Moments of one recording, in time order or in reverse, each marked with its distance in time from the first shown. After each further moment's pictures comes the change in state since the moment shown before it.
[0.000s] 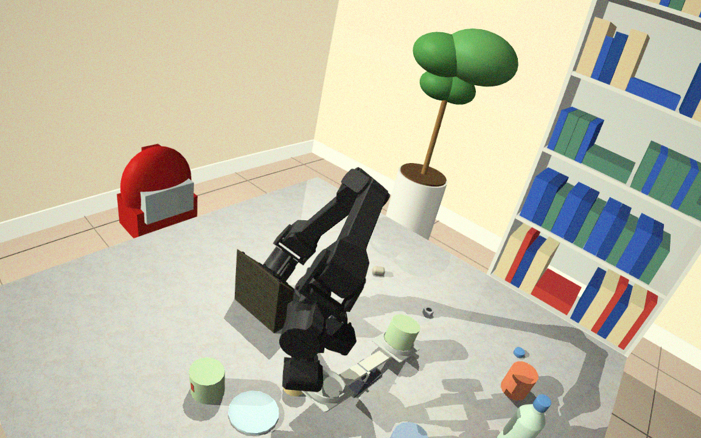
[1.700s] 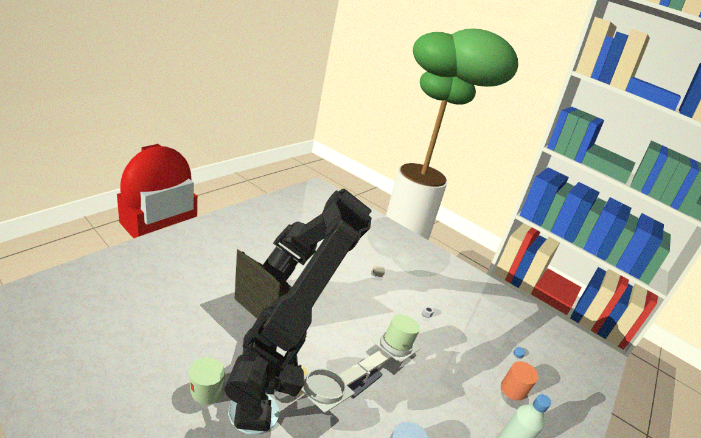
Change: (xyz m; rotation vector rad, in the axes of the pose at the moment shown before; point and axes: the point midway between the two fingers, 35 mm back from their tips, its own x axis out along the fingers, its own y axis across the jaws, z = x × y) arm 0.118 -0.003 -0.072 -0.003 0.003 0.008
